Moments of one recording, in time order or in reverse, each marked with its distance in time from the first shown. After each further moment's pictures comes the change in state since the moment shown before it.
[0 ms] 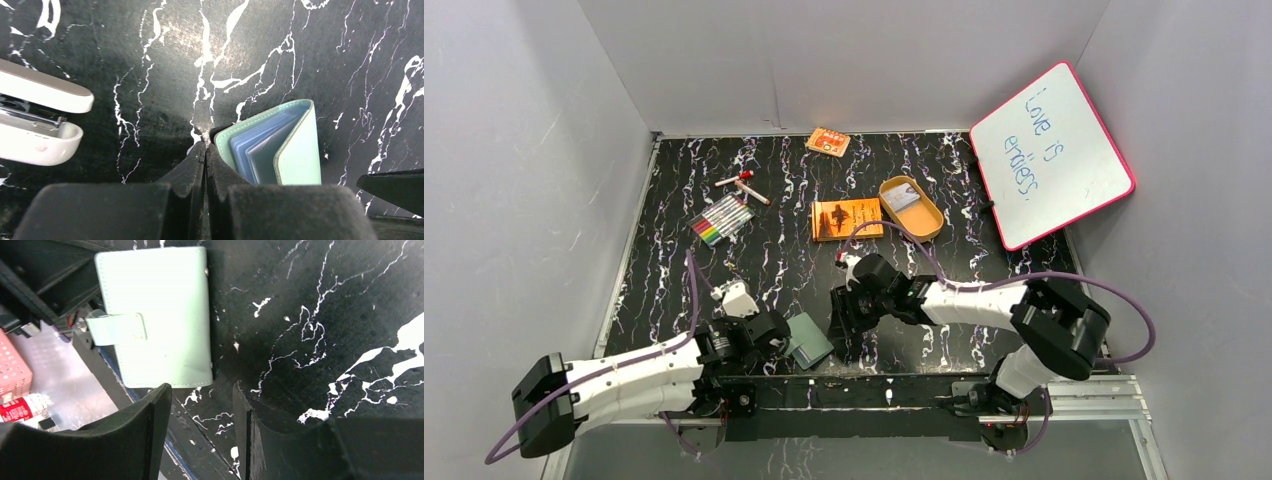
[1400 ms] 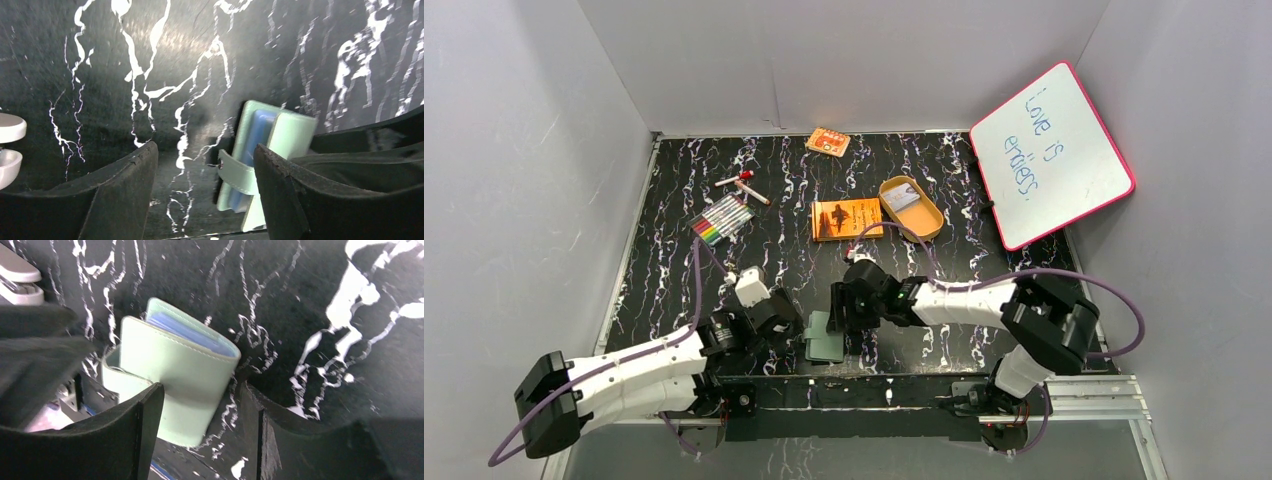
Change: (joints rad) left arm 0.044 0.051 0.096 0.122 0.057 0.180; right arm 0.043 0.047 0.027 -0.074 0.261 0.210
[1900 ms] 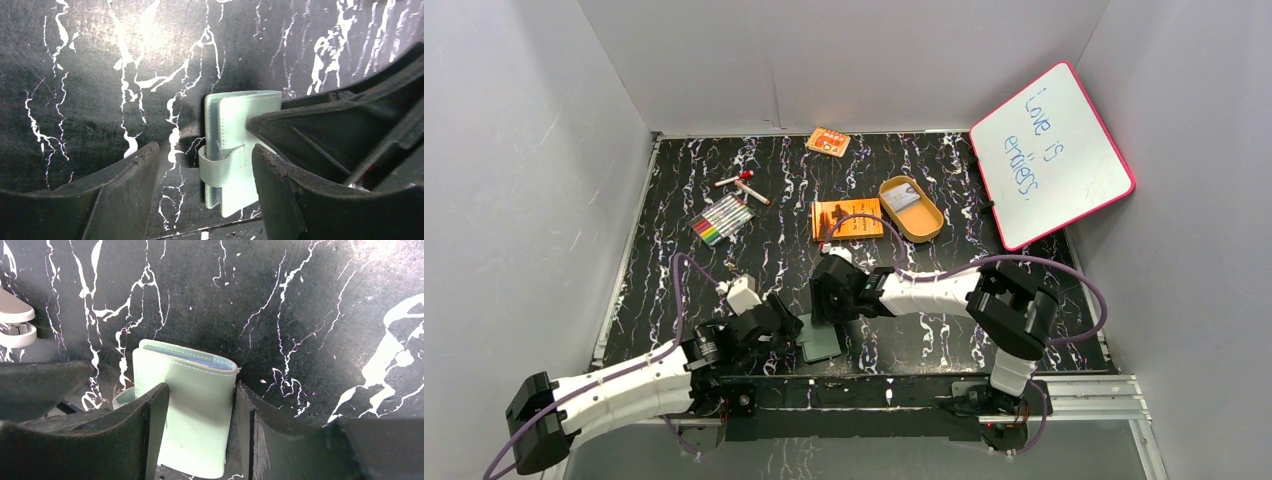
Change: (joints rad) left arm 0.001 -0.142 -0.148 0.098 0.066 -0.048; right arm 0.057 0.204 0.256 -0.137 0.120 -0.006
